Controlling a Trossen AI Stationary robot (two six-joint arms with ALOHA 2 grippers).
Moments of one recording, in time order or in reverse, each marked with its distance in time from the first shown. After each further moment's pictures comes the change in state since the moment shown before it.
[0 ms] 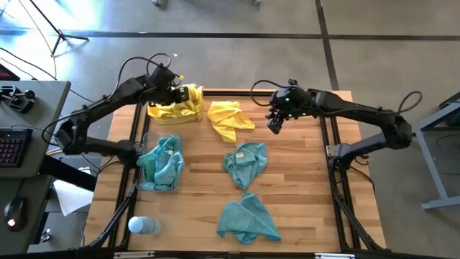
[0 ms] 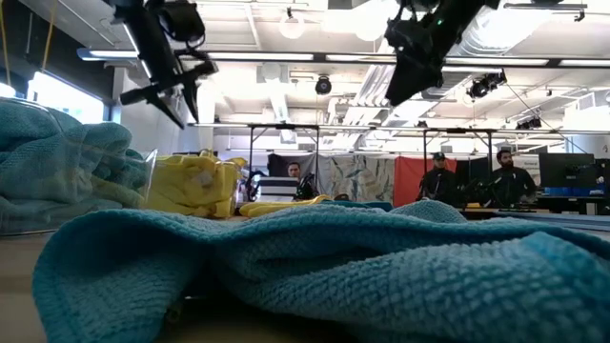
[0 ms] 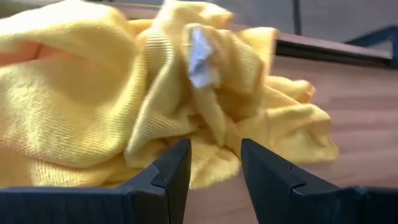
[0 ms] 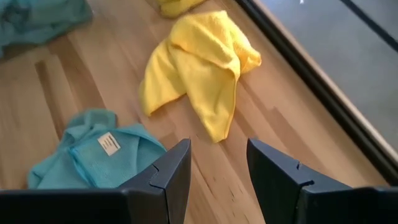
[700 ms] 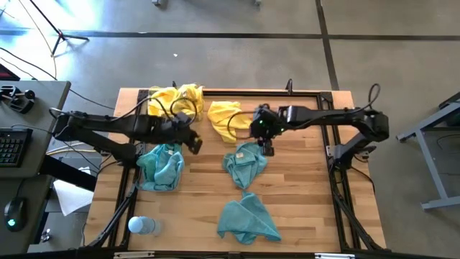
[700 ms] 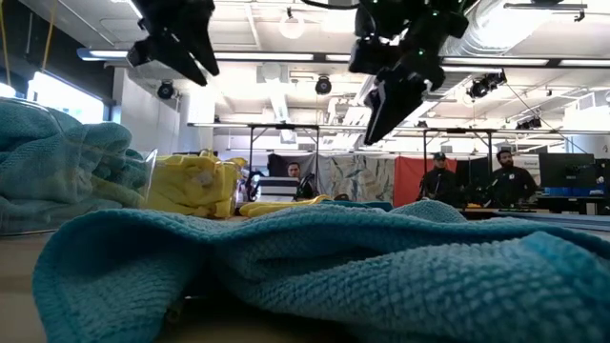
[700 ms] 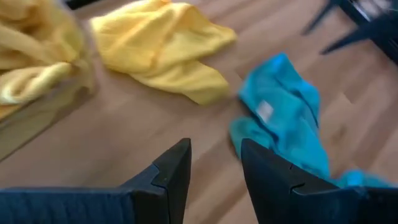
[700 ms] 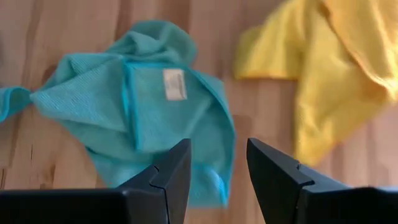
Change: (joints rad) left arm -0.805 -0.038 0.000 0.014 -0.335 -0.047; right arm 0.164 0.265 0.000 0.055 -0.146 -0.396
